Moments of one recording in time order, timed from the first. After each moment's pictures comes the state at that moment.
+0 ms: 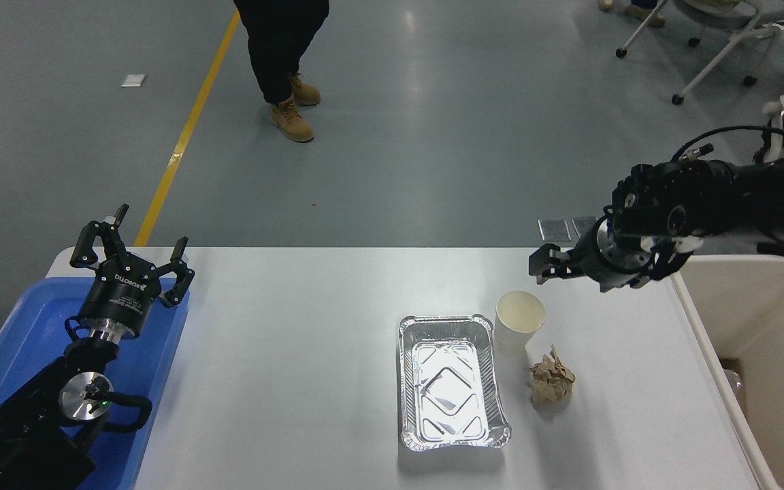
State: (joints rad) left arm -0.45 0.28 -1.07 -0.58 0.20 -0.61 -0.45; right arm 1.59 -0.14 -1.22 0.97 0.01 0.31 -0.09
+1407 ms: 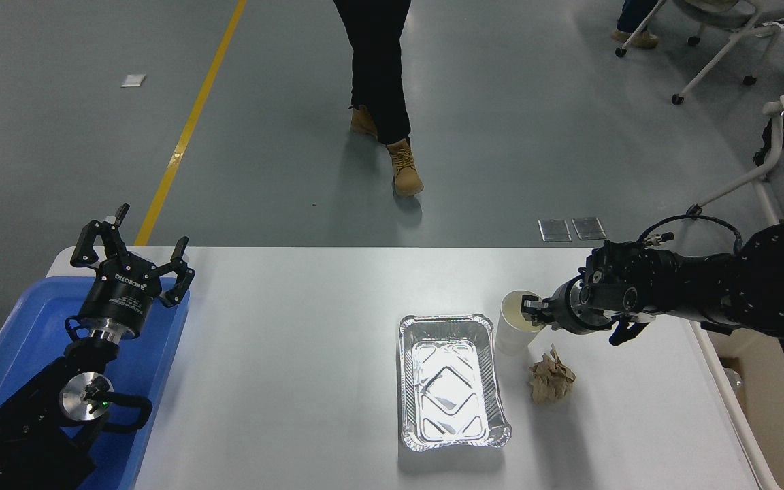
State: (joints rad) left arm -0.45 0.28 -1.07 -0.58 0.20 -0.61 -0.45; right arm 1.37 -0.08 -1.12 0.80 -0.04 0.19 -0.08
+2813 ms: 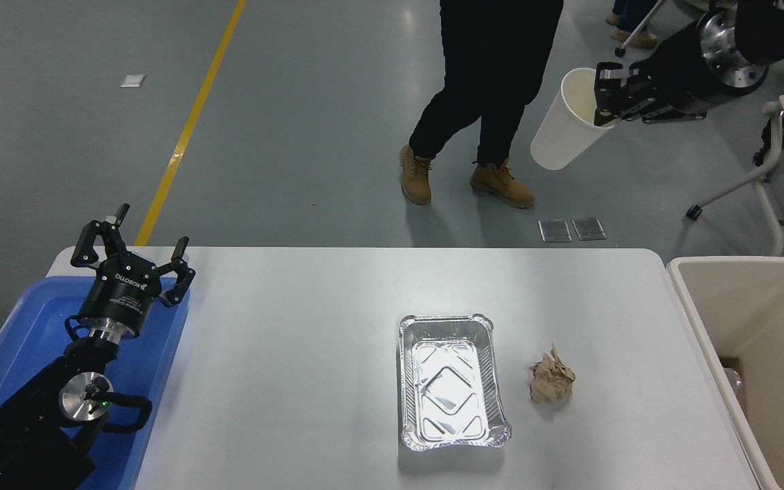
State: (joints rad) left arm -0.45 0.28 -1.07 -0.58 0.20 -0.61 -0.45; right arm 2.23 -0.46 -1.12 1.15 -0.09 0.56 -0.07
